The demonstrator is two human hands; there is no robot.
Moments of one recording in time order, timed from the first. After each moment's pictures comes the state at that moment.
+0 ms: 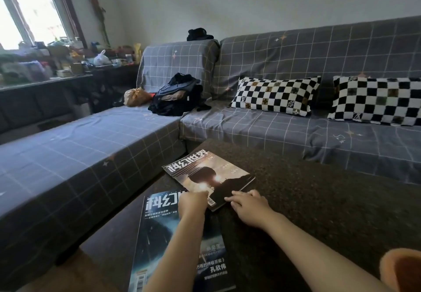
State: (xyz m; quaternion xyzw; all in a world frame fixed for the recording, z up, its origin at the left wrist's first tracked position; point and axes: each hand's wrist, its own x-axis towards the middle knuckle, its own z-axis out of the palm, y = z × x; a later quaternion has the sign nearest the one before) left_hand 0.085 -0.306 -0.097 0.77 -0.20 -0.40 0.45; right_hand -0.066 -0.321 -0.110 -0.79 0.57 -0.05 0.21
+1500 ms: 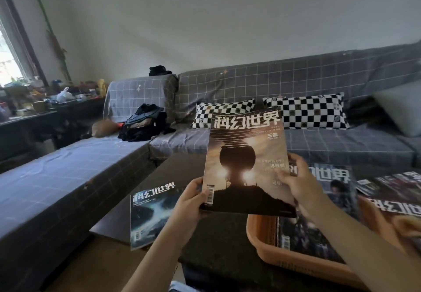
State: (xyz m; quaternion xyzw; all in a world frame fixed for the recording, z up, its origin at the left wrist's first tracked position) left_hand 0.010 -0.043 0.017 0.40 -0.50 -0.58 0.50; right_hand -0.237 -0.033 0.043 -0.43 0.54 -0.61 0.40
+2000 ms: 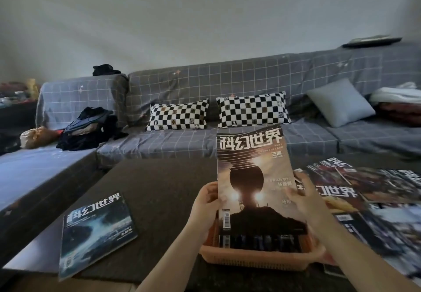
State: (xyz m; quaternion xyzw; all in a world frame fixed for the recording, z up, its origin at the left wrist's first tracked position) left_hand -0.157 -0.046 -0.014 0.44 -0.54 -0.59 0.41; right_hand -0.377 0.031 -0.005 -0.34 0.64 -0.60 0.33
